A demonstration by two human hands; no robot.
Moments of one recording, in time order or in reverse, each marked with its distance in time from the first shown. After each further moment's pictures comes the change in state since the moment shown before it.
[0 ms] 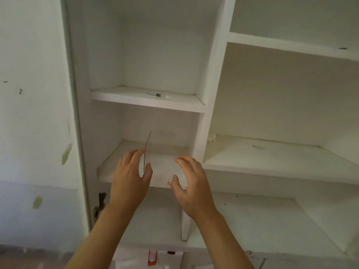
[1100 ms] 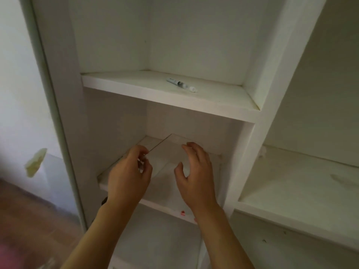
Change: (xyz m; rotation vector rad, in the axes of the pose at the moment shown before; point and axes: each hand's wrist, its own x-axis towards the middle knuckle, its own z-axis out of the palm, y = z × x) left_hand 0.079 -0.055 0.068 0.110 0.165 -0.262; right_hand 0.125 0.094 0.113 0.141 -0.006 -0.050
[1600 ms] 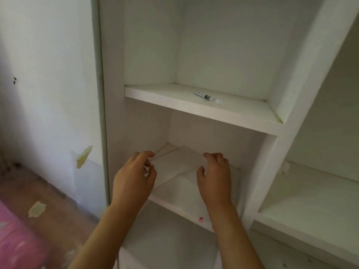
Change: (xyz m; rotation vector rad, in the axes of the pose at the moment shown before) left_hand -0.008 -0.015 -0.048 0.086 0.052 0.011; right_hand 0.019 -0.003 0.011 -0.228 -0.022 0.072
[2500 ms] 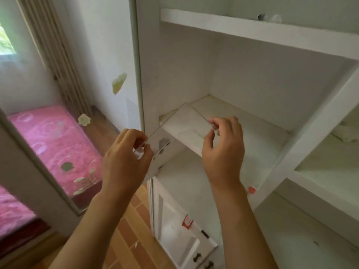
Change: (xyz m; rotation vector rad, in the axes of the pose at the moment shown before) left_hand -0.126 -0.001 -0.052 0.181 0.193 -0.074; right_hand -0.071 -0.032 -0.009 0.412 0.078 -0.231
